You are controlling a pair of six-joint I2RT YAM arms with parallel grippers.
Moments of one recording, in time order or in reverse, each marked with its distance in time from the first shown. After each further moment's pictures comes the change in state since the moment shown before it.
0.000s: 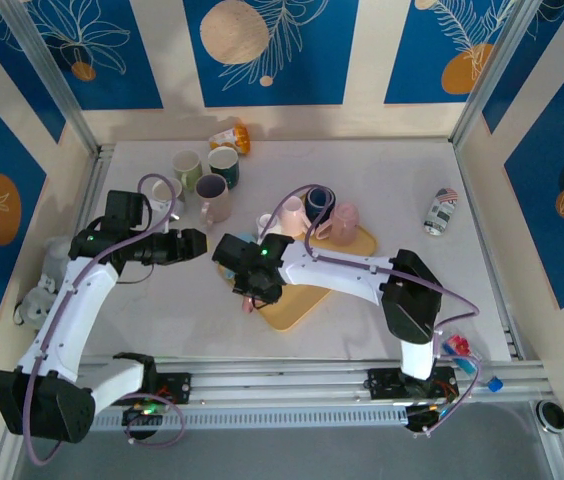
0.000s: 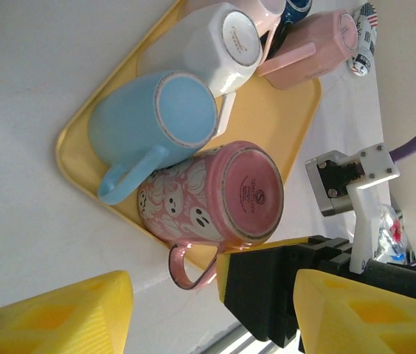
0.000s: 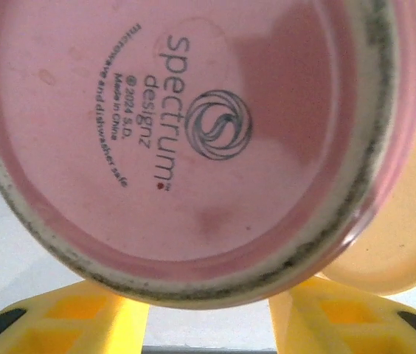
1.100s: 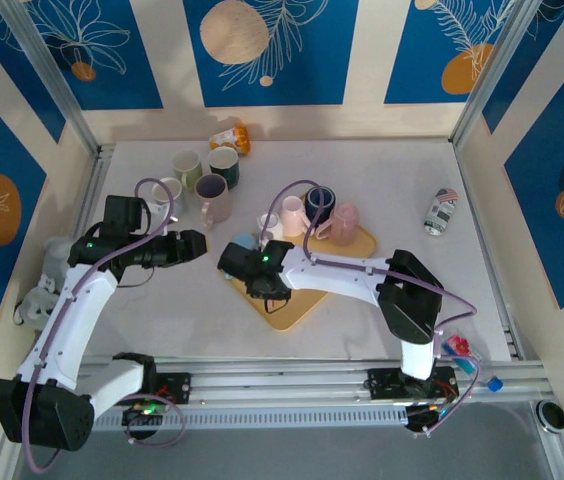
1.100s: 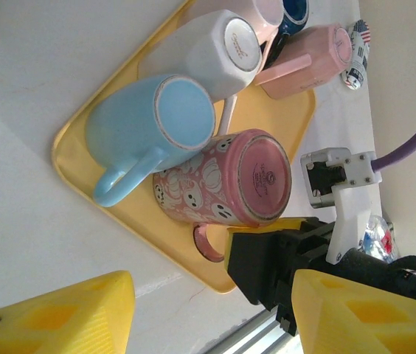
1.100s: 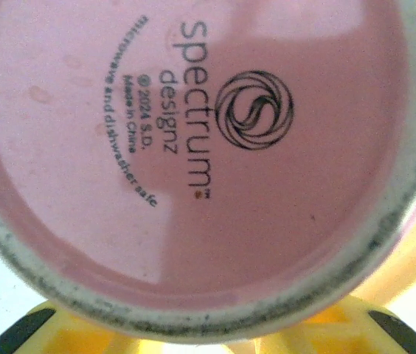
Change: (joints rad) left arm 0.000 -0.038 -0.042 0.045 0.000 -0.060; right arm -0.004 -0.004 -0.082 -0.003 0.174 -0.180
